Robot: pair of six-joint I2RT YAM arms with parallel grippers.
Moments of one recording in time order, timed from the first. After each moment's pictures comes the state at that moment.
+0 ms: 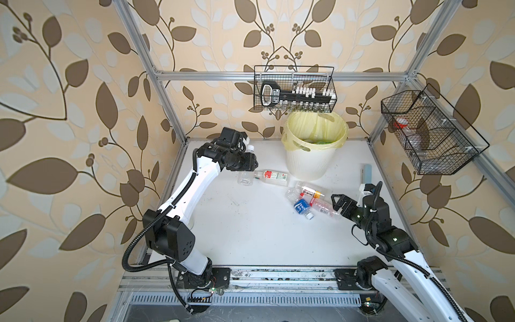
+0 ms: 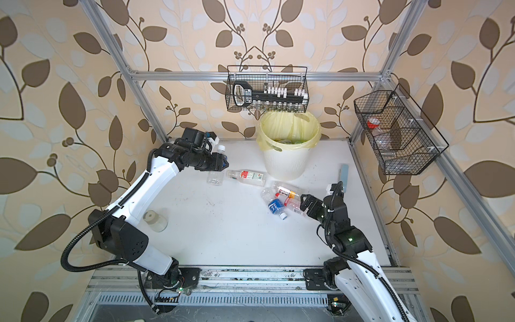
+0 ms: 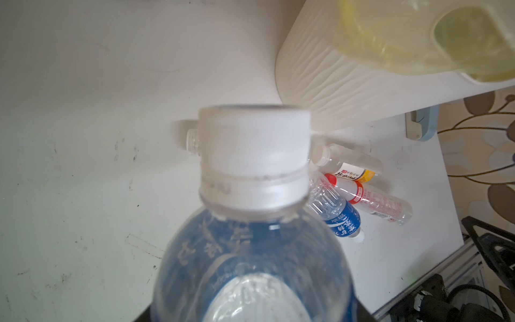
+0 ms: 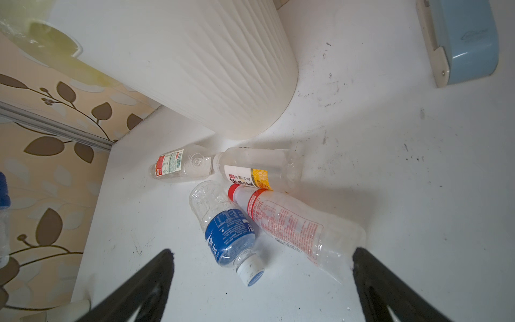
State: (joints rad) left arm -0.31 1.56 1.62 -0.95 0.26 -0.26; right arm 0.28 0.58 0.55 -0.53 0.09 0.71
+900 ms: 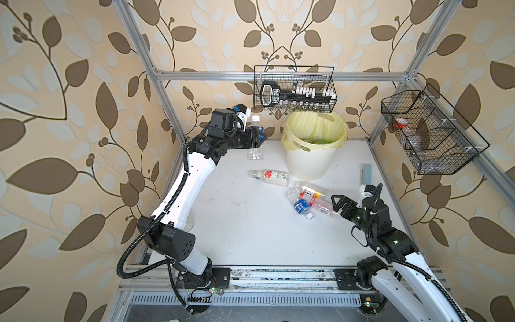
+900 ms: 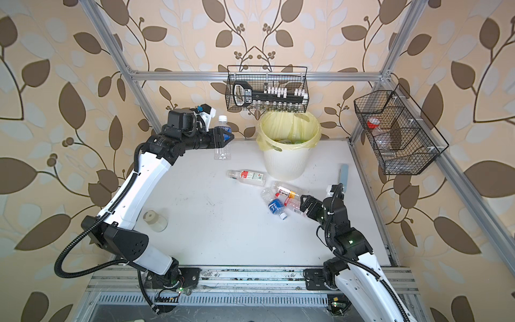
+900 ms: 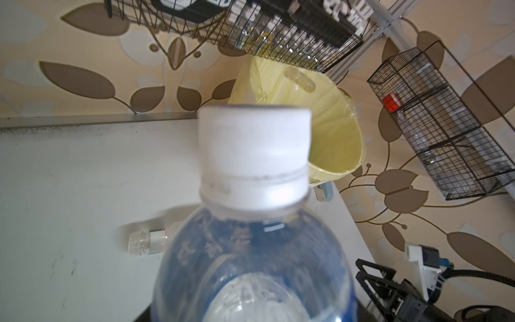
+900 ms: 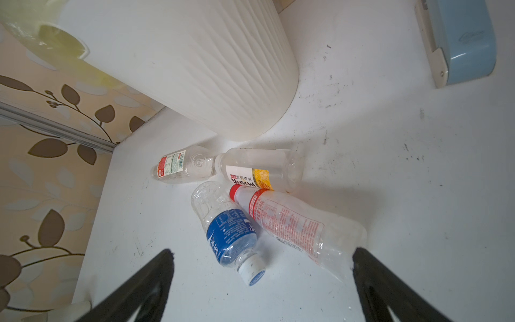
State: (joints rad) left arm -0.31 1.57 1.83 -0.71 0.43 -0.39; right arm 0.30 0.57 0.53 -0.53 0.12 0.72
